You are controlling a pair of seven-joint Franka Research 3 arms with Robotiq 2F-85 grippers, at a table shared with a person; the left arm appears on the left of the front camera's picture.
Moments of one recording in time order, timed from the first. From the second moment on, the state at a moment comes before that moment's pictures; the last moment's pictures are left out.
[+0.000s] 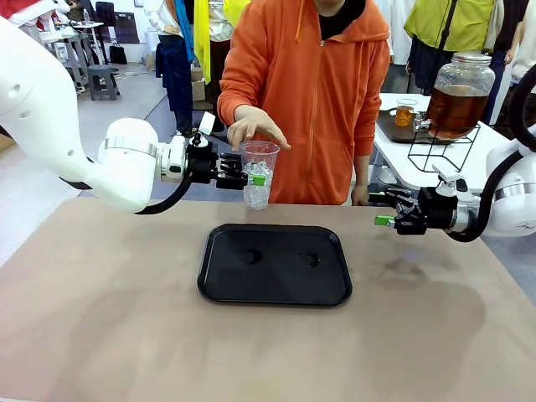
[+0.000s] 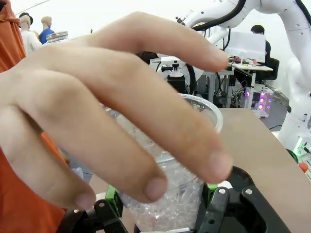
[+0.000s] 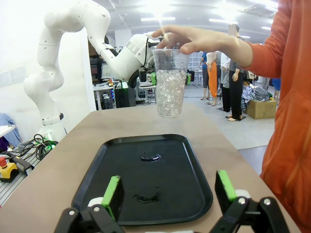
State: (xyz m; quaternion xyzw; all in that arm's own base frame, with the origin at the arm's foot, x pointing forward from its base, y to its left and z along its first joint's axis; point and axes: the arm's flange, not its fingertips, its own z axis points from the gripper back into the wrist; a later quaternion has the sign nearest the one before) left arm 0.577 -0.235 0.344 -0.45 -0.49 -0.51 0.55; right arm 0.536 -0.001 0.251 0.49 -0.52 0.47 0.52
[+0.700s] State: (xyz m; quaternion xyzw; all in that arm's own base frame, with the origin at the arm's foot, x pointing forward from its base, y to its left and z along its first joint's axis) left arm 0.577 -0.235 0.344 -0.45 -0.49 -0.51 0.55; right arm 0.536 -0.001 0.251 0.49 -0.52 0.47 0.52
